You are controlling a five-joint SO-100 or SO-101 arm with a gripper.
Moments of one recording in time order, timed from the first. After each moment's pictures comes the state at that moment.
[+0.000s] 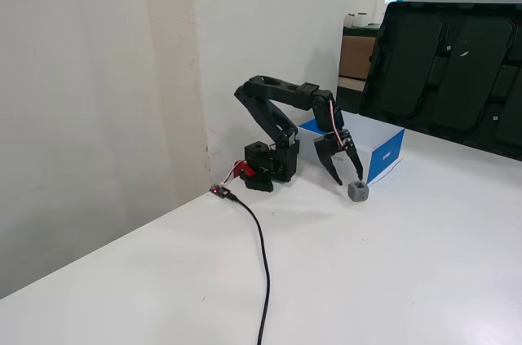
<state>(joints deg) -18.7 129.1 137.3 67.0 -15.8</state>
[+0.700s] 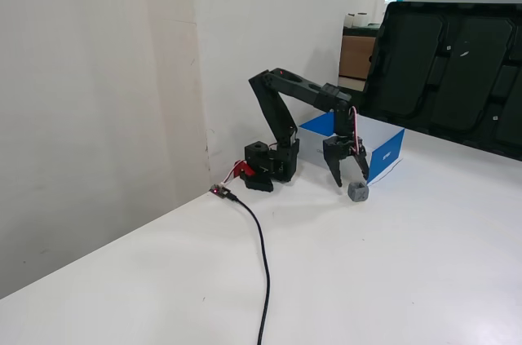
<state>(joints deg) -24.2 108.2 126.7 70.9 -24.3</state>
